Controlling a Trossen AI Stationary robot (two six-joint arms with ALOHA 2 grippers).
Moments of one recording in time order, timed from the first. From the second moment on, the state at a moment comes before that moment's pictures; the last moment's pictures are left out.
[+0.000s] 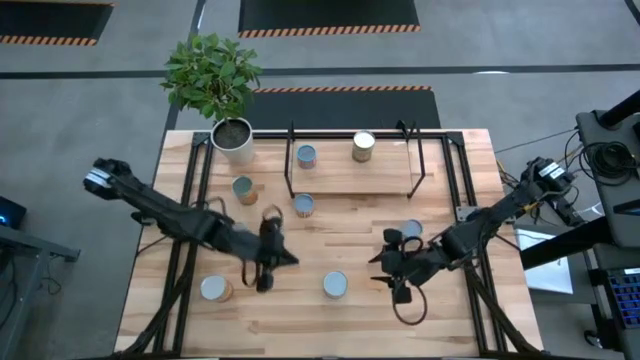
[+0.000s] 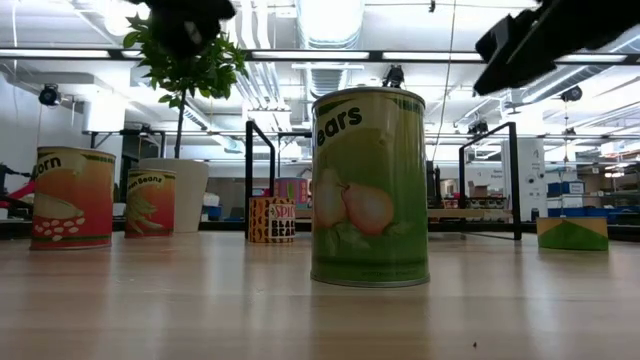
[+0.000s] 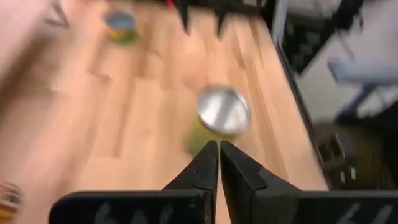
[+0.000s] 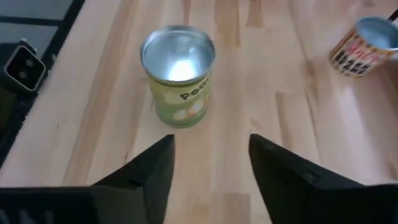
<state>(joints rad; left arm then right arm) -0.44 1.31 0.88 -0.16 -0.22 -0.39 0.57 1.35 0.81 -0.21 0.34 0.33</state>
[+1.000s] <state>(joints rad) -0.53 1.79 0.96 0.10 -0.60 -0.32 0.65 1.76 0.82 0.36 0.40 0.17</state>
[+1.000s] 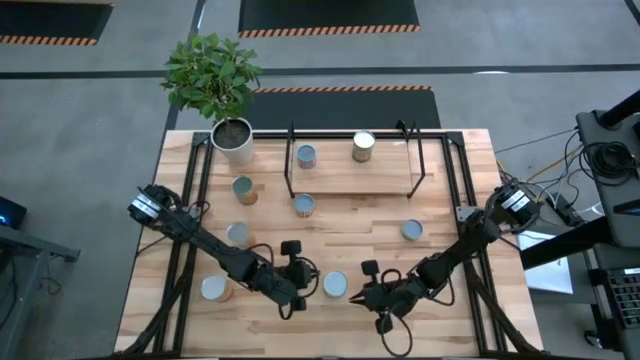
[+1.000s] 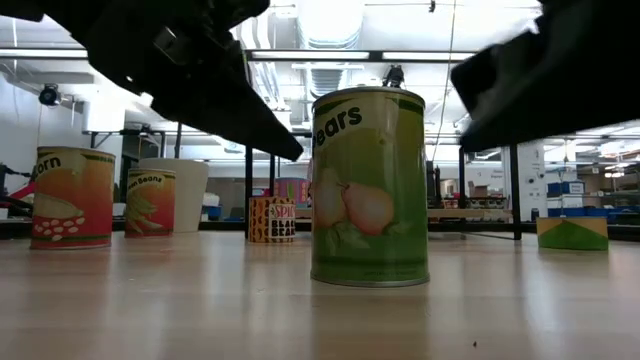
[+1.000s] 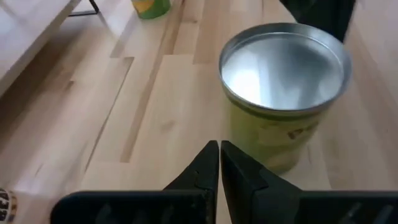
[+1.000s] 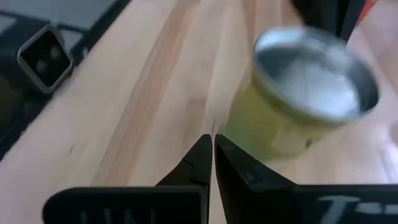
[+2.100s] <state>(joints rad) -0.51 1.79 0.95 0.17 -0.59 -0.29 0.63 1.69 0.82 0.23 0.38 0.21</state>
